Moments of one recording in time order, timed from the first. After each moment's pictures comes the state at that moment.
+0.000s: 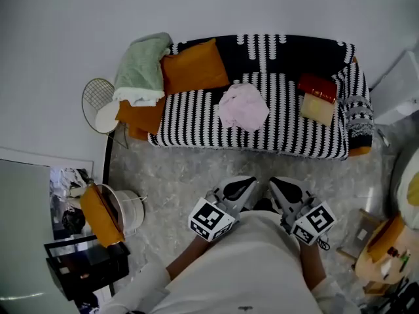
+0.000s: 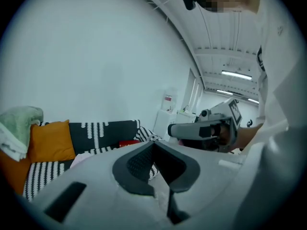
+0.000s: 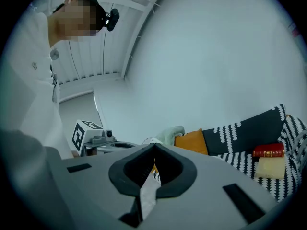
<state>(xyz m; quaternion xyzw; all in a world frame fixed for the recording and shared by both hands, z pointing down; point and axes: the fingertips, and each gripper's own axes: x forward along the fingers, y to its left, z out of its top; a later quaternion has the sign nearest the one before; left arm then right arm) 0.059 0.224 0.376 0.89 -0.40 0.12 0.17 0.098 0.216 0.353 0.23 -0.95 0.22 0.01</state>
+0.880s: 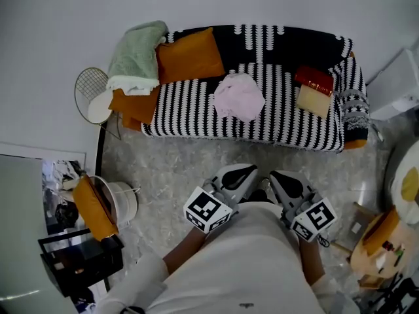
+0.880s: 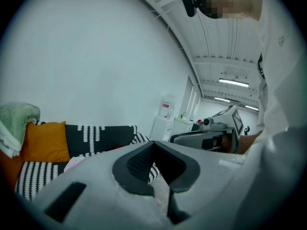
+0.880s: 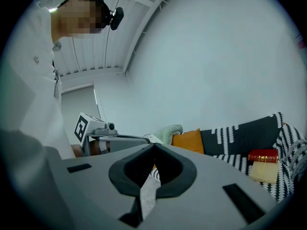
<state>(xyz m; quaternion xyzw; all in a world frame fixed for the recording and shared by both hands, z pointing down) 0.058 0.224 0.359 0.90 -0.39 0.08 0.17 0.097 0.229 0.352 0.24 -0.95 0.19 0.03</state>
